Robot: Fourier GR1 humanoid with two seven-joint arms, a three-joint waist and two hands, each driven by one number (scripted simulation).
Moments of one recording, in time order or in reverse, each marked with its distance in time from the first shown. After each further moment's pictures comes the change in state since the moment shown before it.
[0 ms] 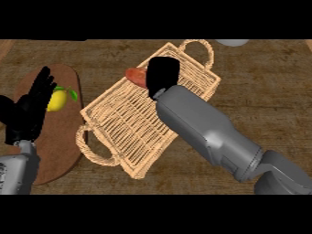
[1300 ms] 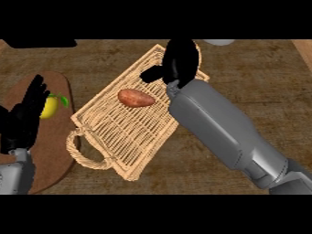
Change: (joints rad) left arm 0.059 -0.004 0.026 -0.008 -0.003 0.017 -0.019; right arm 0.130 -0.084 -0.286 -0.343 0.026 -0.496 0.092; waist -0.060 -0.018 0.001
